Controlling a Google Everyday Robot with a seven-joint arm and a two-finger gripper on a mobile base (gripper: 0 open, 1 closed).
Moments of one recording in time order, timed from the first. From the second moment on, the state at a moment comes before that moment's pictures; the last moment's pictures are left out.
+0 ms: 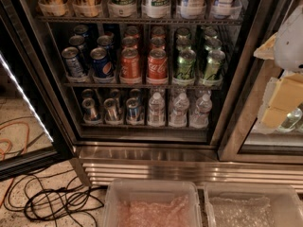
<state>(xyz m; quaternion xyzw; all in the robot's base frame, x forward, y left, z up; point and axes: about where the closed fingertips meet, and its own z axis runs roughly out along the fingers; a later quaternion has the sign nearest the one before) 0.438 -0.217 0.976 -0.60 0.78 -0.03 0.16</state>
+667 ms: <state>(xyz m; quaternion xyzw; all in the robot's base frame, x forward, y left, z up) 0.433 -0.216 0.950 -0.60 0.79 -0.05 0.14</state>
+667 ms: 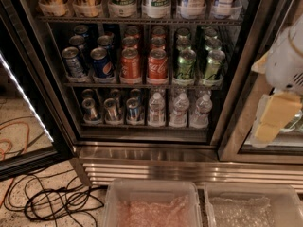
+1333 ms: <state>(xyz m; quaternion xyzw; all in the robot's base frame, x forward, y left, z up) 0.411 -0.205 0.820 -0.58 0.81 -0.03 0.07</state>
